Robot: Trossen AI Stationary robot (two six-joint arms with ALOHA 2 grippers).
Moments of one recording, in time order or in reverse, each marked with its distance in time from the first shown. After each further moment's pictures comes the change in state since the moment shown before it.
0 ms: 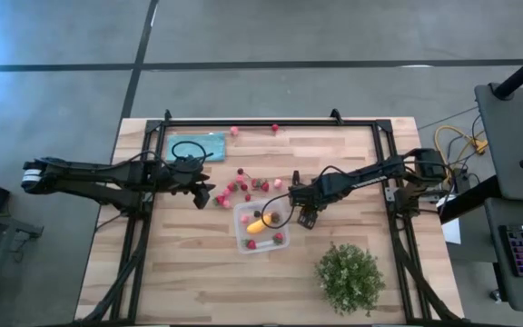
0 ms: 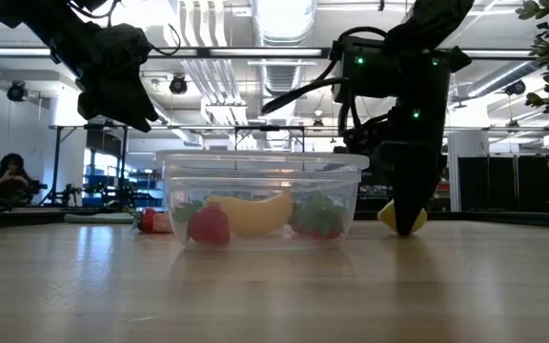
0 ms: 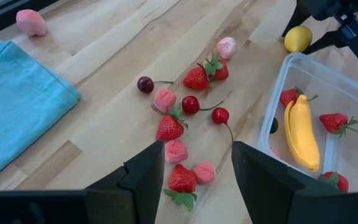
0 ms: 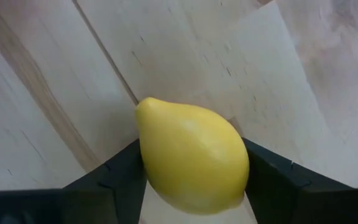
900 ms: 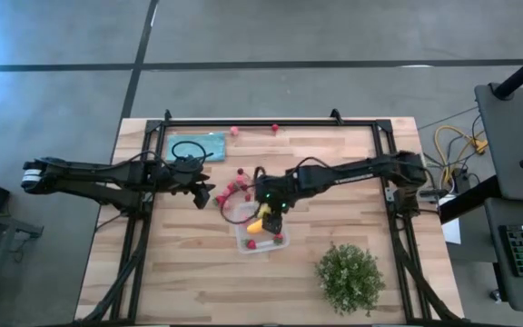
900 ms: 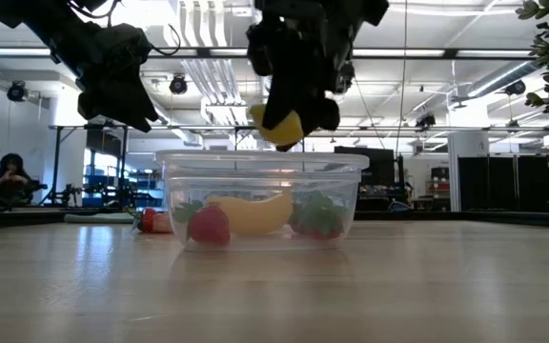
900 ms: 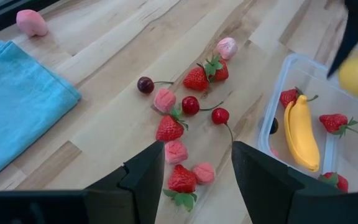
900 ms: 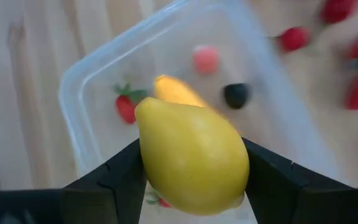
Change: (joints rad) left arm 0.000 0.000 0.000 0.002 -0.001 -0.003; right arm 0.028 0.164 0.529 -0.008 -0.265 -0.129
